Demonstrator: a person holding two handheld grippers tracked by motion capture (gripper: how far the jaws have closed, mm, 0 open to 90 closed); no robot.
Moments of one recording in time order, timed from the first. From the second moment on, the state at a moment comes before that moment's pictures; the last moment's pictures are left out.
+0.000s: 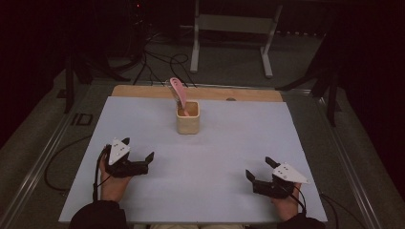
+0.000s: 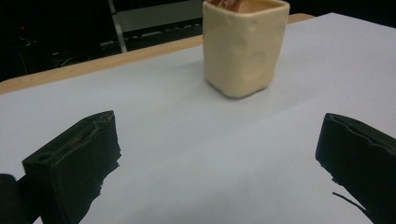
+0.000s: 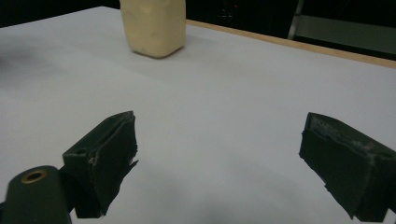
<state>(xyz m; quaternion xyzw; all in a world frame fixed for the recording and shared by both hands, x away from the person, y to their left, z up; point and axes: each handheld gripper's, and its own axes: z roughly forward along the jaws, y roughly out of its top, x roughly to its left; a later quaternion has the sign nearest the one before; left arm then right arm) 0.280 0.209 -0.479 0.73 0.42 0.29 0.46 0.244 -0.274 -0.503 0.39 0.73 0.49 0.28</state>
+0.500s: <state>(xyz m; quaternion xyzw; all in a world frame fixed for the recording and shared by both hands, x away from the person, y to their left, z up) 0.248 0.233 -0.494 0.72 0.43 0.29 0.47 0.243 -0.275 -0.500 0.39 0.72 0.50 0.28</state>
